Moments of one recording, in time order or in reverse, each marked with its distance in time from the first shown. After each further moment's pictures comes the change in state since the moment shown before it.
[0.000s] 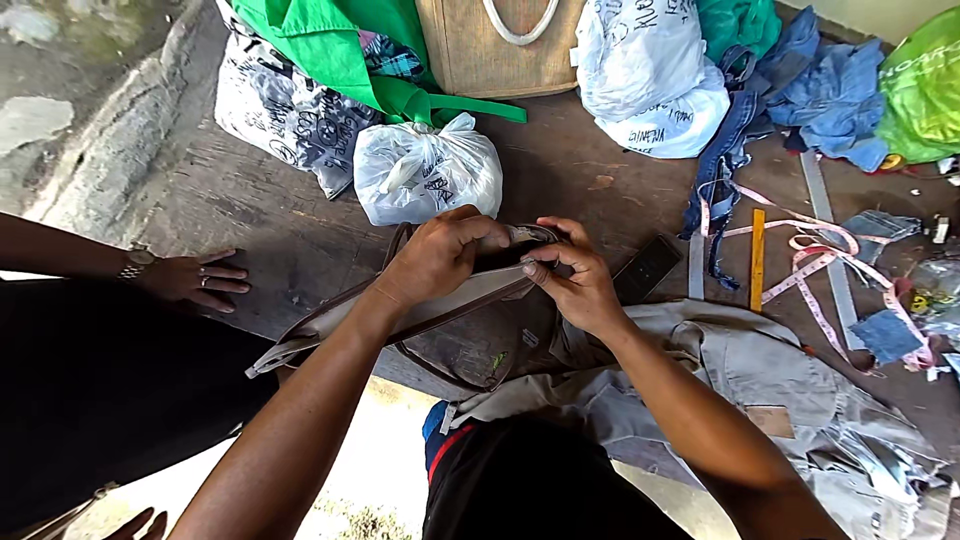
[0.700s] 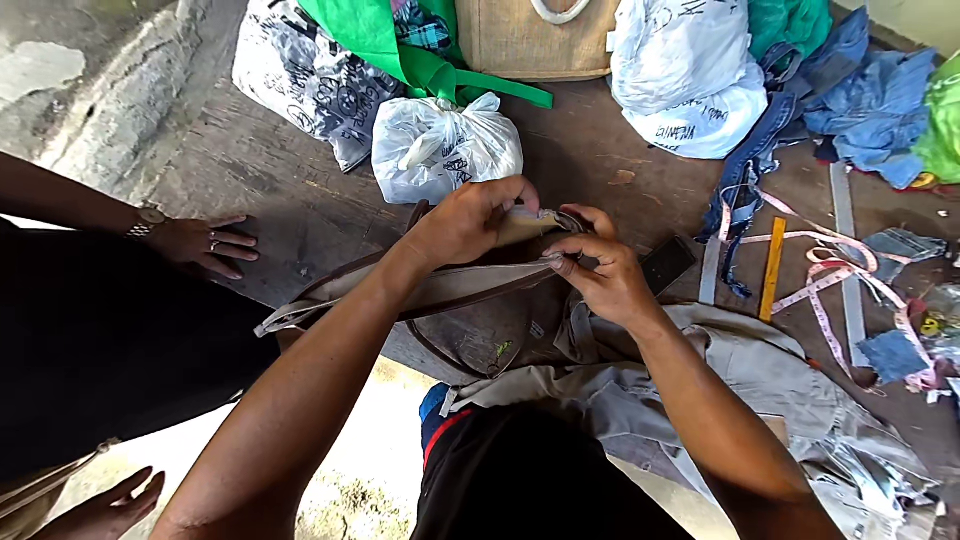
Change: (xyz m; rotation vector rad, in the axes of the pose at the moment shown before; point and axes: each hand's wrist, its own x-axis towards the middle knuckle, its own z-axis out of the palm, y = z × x) left_hand 0.020 -0.005 -0.007 -0.084 -0.099 -0.036; right_hand 0.007 -0.003 -0.015 -0.094 -0.145 -0.018
